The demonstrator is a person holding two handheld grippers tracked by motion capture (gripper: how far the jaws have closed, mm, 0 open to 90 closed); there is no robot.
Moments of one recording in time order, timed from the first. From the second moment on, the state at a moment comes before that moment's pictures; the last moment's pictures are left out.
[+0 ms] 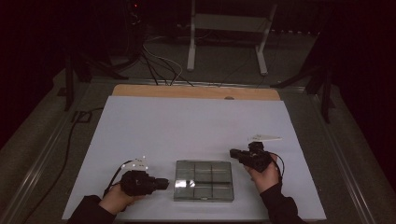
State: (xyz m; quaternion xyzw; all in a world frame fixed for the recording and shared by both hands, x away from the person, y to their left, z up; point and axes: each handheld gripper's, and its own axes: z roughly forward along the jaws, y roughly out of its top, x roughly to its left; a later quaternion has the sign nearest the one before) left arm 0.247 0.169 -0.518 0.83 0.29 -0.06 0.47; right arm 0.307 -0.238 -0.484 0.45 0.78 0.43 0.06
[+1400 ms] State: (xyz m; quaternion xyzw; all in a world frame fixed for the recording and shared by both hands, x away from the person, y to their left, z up) left arm 0.236 0.168 -0.516 0.84 0.19 0.02 0.50; right arm 0.260 -0.269 -0.497 0.25 0.83 0.50 0.02
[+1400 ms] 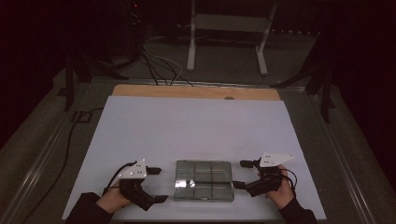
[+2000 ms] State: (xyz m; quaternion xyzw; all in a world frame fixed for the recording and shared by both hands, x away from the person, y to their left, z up) left arm 0.234 0.171 -0.519 0.85 0.19 0.01 0.49; right arm 0.244 -0.276 -0.508 0.22 0.84 0.50 0.02
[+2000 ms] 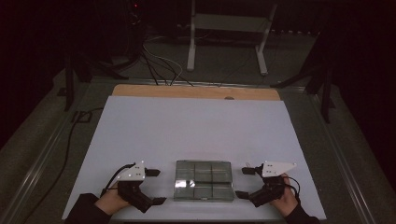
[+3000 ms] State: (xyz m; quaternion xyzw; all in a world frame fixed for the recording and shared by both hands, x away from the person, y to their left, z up) left arm 0.235 0.166 -0.529 0.88 0.16 -0.02 0.46; right arm 0.241 -0.274 -0.521 0.22 0.88 0.43 -0.03
